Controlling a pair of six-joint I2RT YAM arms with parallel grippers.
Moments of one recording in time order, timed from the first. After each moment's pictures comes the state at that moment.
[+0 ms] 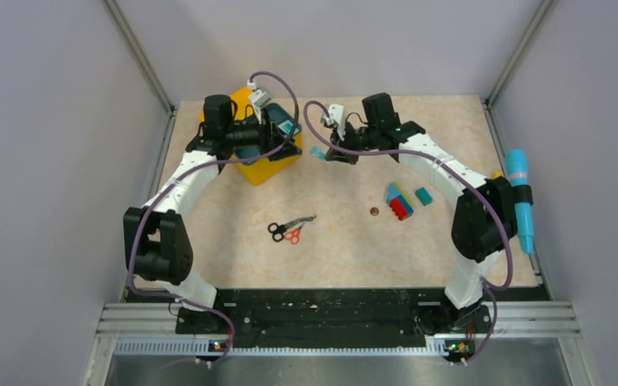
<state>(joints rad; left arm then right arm) -0.16 1.59 1.30 -0.10 1.09 -0.08 0.48 1.79 1.53 -0.45 -0.71 -0.60</state>
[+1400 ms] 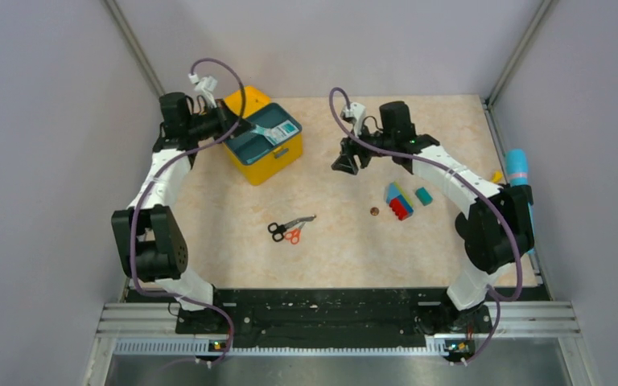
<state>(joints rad) 0.05 1.64 1.33 -0.05 0.96 -0.32 0.45 1.70 1.37 -0.25 -0.71 -0.28</state>
